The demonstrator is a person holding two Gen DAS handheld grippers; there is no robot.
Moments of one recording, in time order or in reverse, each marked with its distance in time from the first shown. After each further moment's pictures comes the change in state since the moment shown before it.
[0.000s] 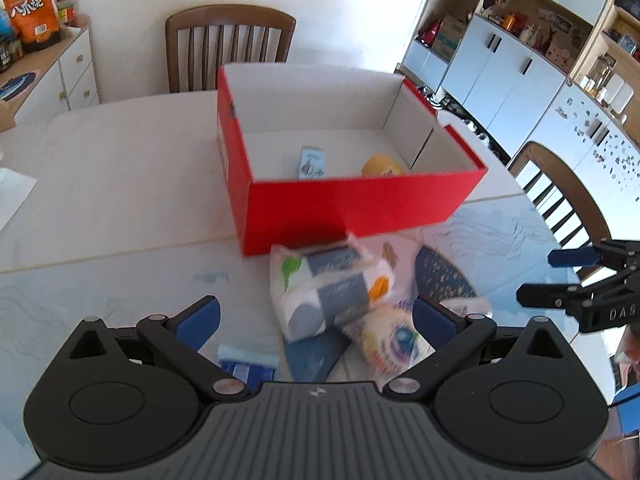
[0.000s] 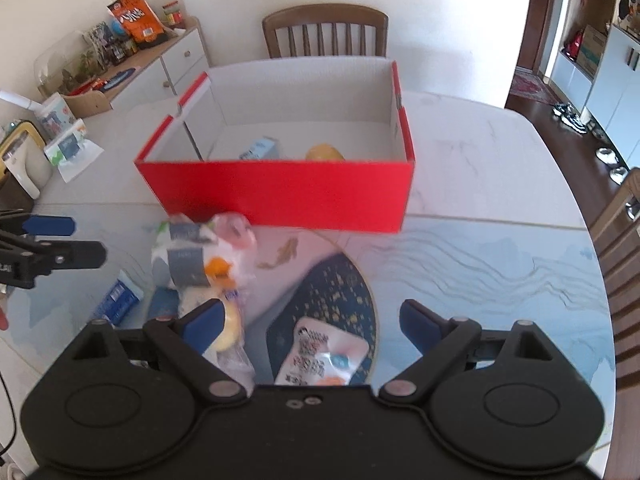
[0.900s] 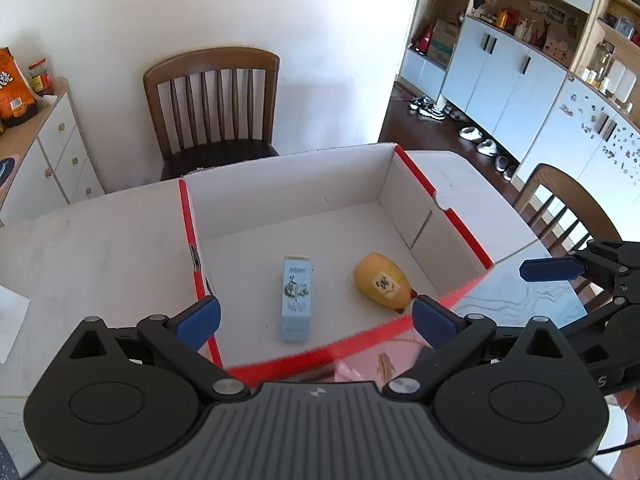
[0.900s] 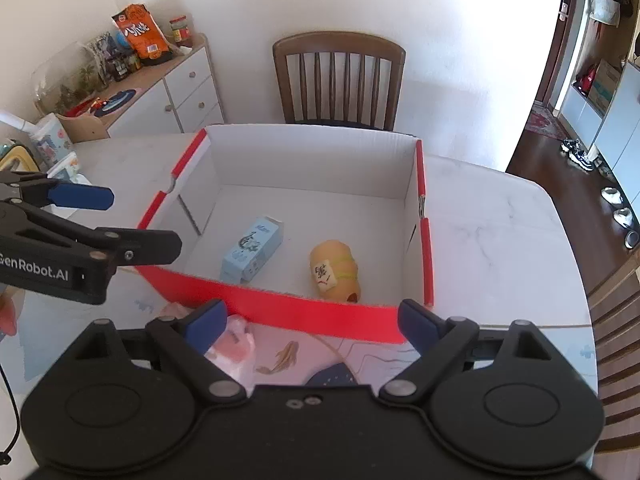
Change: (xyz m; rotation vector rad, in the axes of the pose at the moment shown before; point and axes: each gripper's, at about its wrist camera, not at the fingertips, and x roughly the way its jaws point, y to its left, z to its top) left arm 0.022 -0.040 0.117 0.100 -0.046 0.054; right arm 0.017 0.013 0.093 -0.060 -0.043 0.000
